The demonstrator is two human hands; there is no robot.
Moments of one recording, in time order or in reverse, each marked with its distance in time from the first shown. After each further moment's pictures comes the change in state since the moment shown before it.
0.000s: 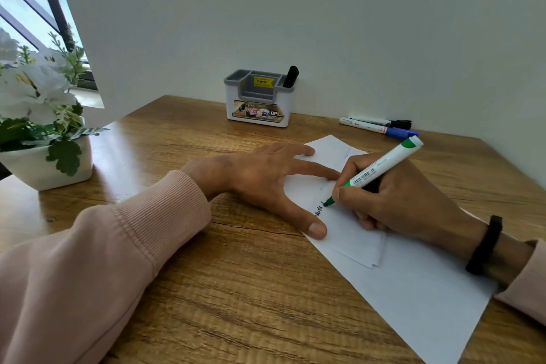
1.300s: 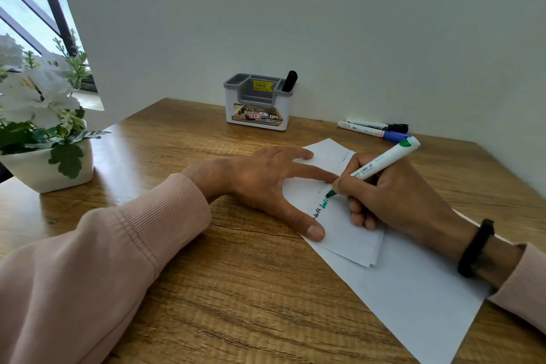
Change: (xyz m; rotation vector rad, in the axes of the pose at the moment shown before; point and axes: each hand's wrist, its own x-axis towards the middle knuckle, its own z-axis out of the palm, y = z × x) left_hand 0.001 0.001 0.000 0.011 -0.003 0.000; right_hand 0.006 0.000 0.003 0.045 0.116 0.140
